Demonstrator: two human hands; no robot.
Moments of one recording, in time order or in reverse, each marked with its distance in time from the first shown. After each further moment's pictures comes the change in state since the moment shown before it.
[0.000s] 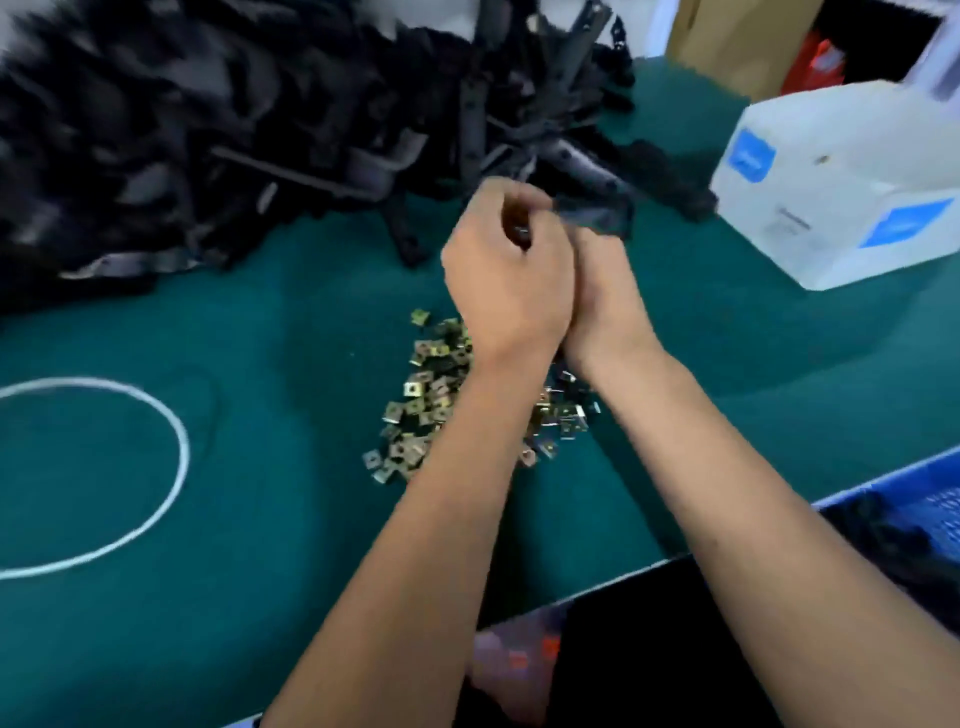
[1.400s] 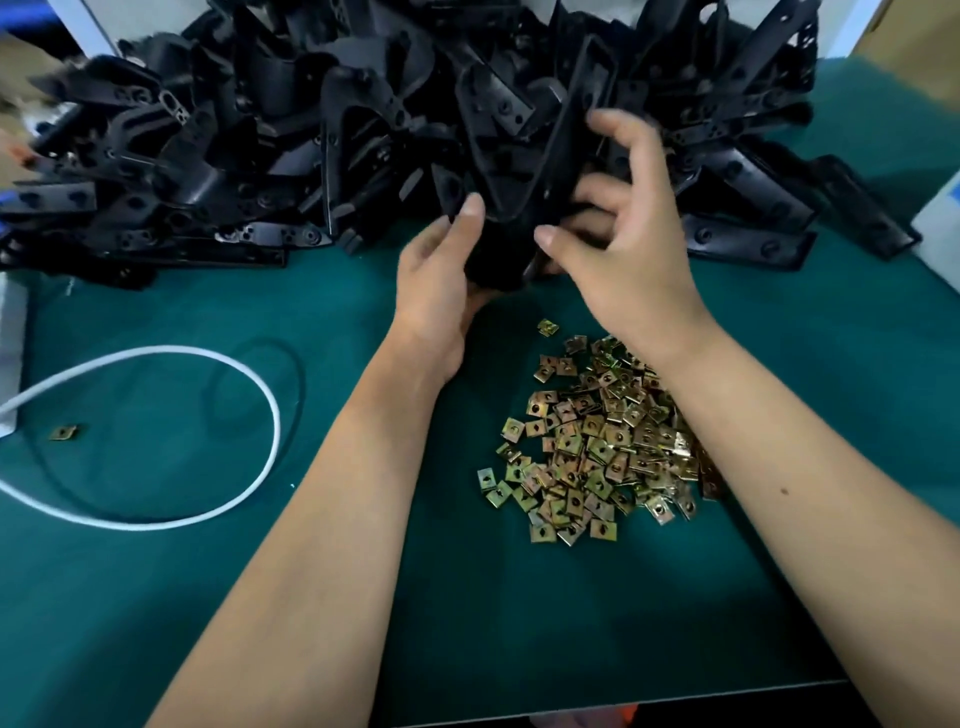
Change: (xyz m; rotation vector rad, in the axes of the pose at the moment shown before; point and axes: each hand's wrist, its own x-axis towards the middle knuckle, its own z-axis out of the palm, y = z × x) left_hand 0.078 -0.091 -0.110 -0.513 -0.165 -0.523; right_hand 0.060 -0.023 0.066 0.619 -0.025 -0.290
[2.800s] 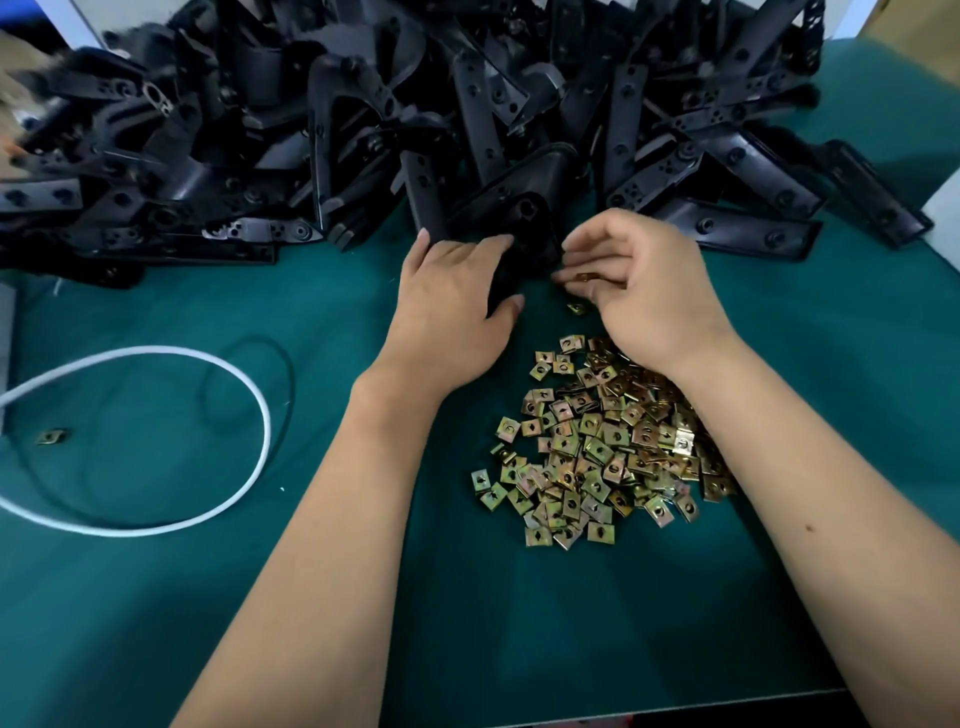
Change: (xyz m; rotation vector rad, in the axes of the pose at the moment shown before) left_hand -0.009 -0.004 -0.009 1.546 -0.141 0.473; right_hand -0.015 0.021 -0.023 -0.236 -0.138 0.201
